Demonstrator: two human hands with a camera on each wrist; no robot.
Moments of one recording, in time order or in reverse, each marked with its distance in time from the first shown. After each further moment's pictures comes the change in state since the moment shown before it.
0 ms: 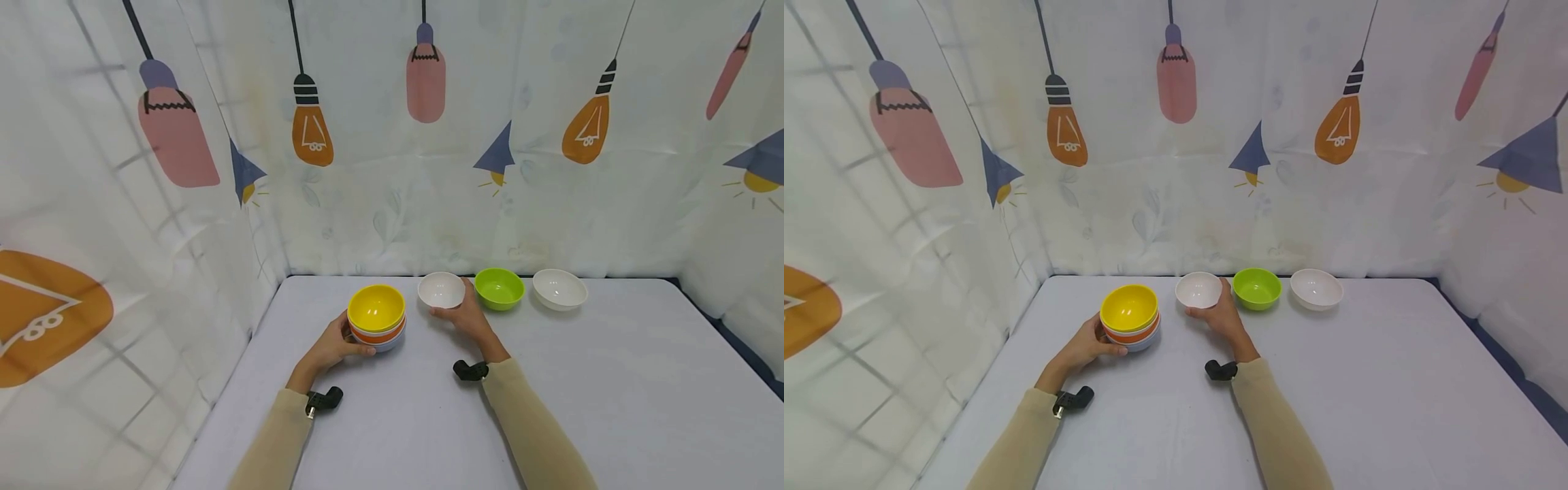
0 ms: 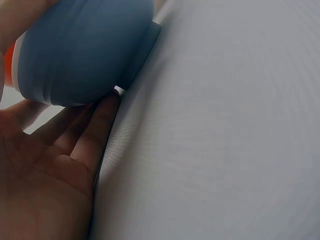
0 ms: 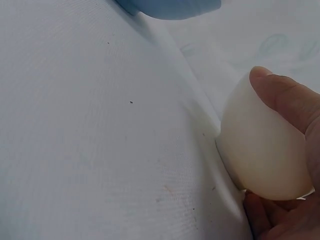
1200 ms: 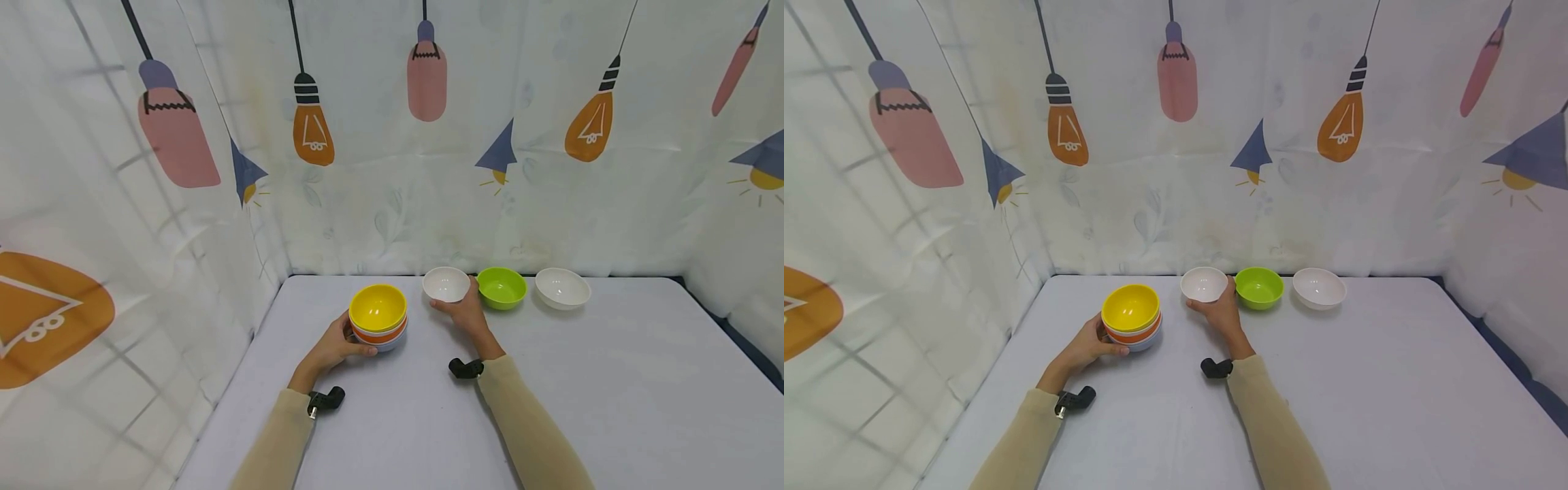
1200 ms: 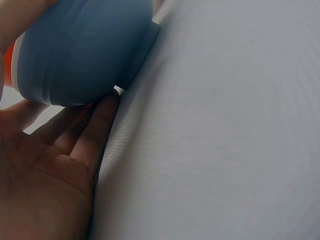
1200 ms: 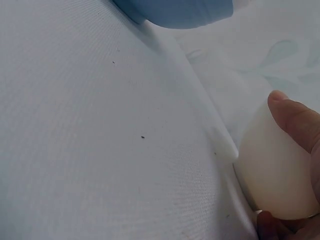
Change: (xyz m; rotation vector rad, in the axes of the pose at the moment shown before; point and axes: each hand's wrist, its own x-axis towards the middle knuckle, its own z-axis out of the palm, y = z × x) left_hand -0.001 -0.001 -0.001 0.011 -0.004 0.015; right_hand 0.007 0.001 0.011 0.056 0.138 0.008
